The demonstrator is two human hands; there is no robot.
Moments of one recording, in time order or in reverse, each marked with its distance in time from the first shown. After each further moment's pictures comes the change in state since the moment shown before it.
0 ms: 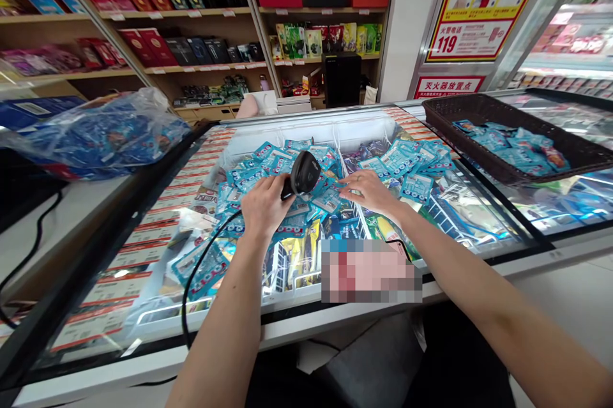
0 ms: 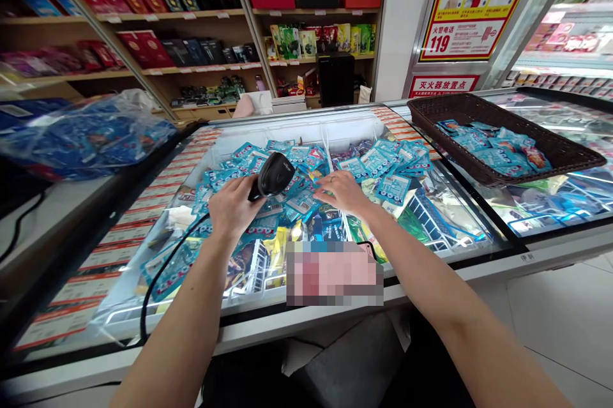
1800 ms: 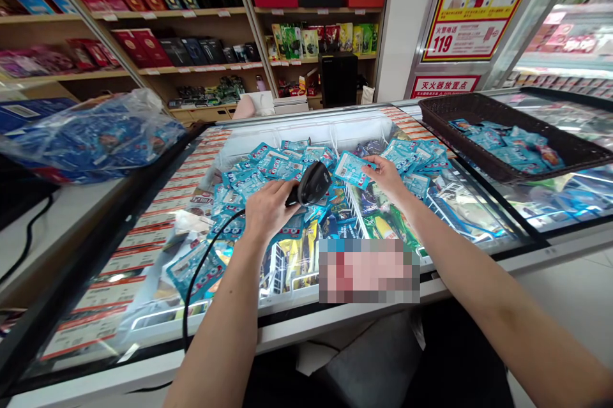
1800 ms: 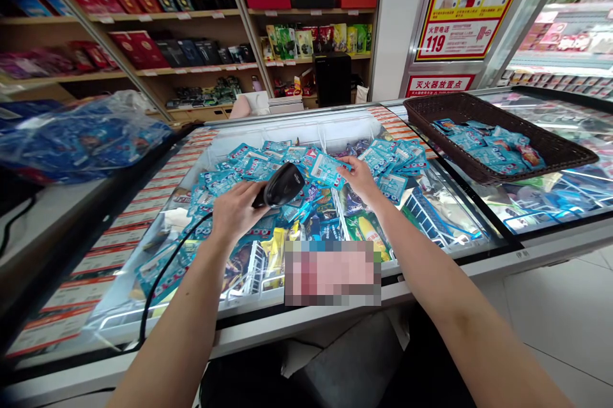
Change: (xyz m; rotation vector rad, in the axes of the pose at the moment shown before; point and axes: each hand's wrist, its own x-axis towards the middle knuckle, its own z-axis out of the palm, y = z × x) left_hand 0.001 0.005 -0.002 -0.051 -0.094 0.180; right_hand -0.001 0.044 -0.003 0.802 0.367 0.516
